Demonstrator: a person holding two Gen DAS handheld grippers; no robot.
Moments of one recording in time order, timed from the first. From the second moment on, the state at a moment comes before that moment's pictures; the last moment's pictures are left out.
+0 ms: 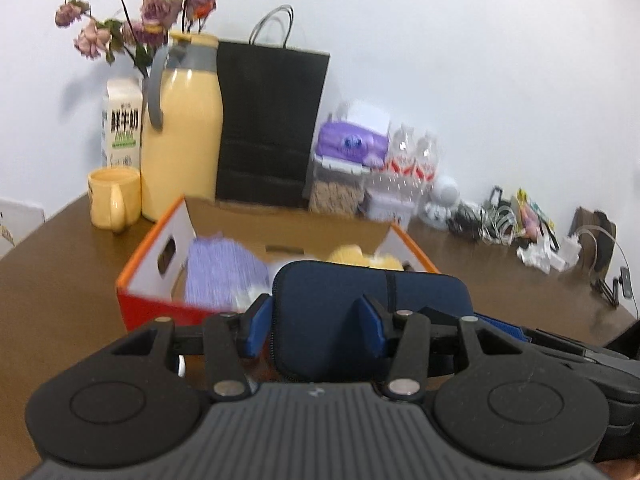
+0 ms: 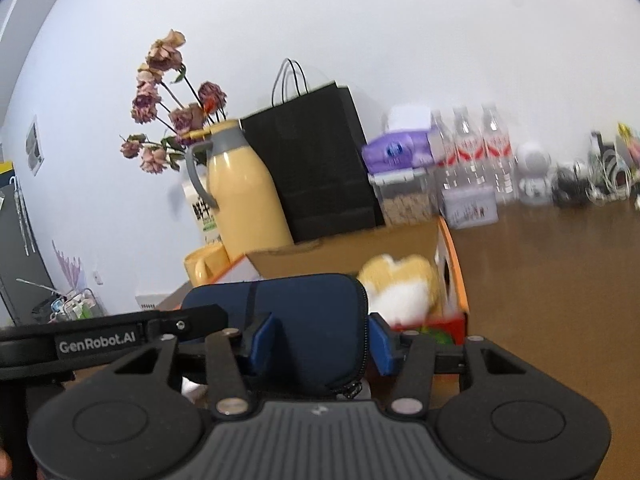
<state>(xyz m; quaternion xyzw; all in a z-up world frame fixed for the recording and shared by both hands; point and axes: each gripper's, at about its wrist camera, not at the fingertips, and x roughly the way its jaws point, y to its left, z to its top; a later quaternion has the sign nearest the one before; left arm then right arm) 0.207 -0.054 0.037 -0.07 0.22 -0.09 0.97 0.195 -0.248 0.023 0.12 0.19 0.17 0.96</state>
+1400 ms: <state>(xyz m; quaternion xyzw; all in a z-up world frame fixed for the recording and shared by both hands) 0.363 -0.017 0.023 -0.08 0.23 0.00 0.97 0.371 -0.227 0.012 0.12 0.24 0.14 0.95</state>
